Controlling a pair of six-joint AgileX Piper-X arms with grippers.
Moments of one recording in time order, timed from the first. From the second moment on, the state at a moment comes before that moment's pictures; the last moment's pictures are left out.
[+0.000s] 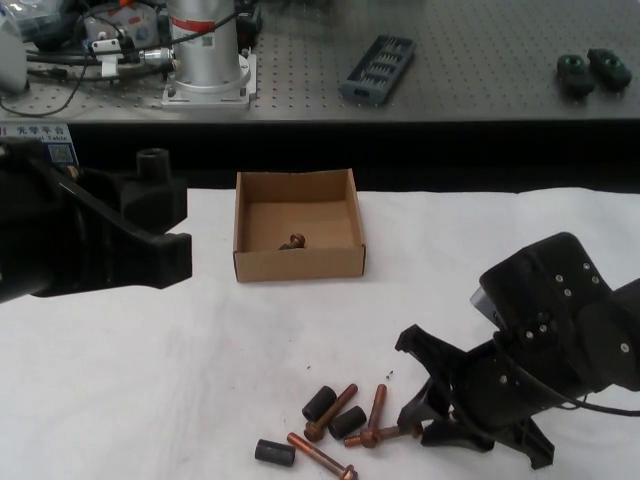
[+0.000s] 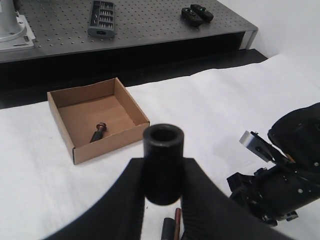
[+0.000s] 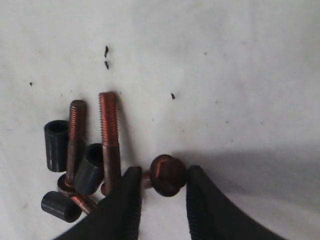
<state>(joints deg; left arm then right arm) -30.9 46.0 -43.4 21.9 4.5 -11.2 35.3 94.2 -40.9 16.1 -20.7 59.9</state>
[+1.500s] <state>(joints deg) -30.9 46.0 -43.4 21.9 4.5 -10.7 43.2 94.2 -42.0 13.9 -15.0 85.0</state>
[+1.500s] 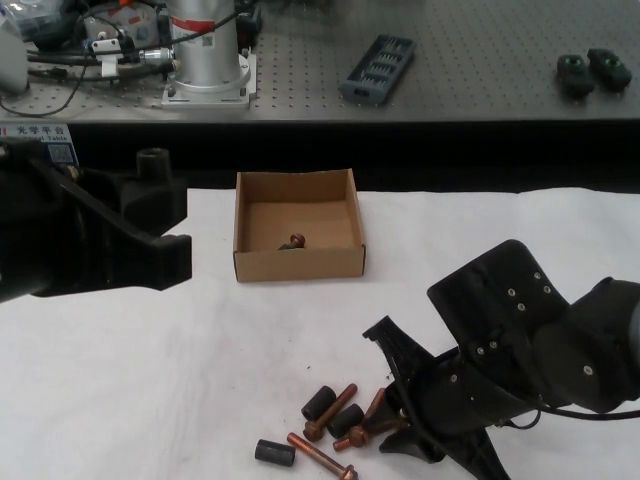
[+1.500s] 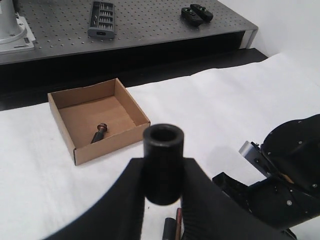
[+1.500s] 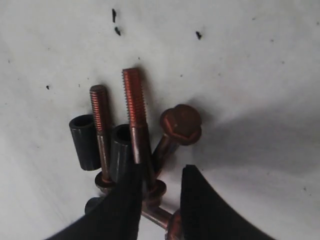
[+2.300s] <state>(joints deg) -30.9 42.2 -43.4 22.0 4.5 -8.1 41.9 94.2 -42.0 15.2 -10.2 85.3</state>
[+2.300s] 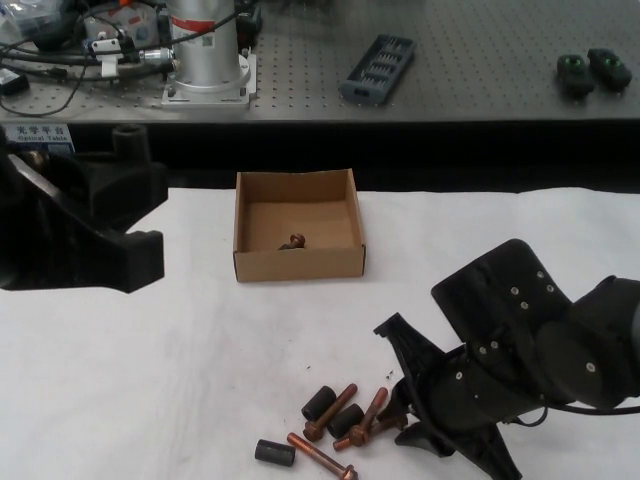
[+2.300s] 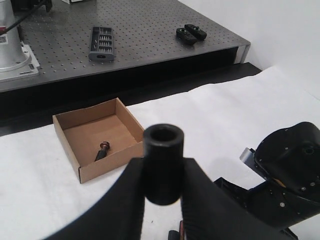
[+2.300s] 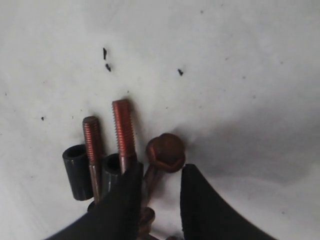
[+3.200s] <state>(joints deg) -30.9 41.0 -43.4 23.7 4.5 -8.0 40.5 94.8 -42.0 13.0 -11.8 85.1</state>
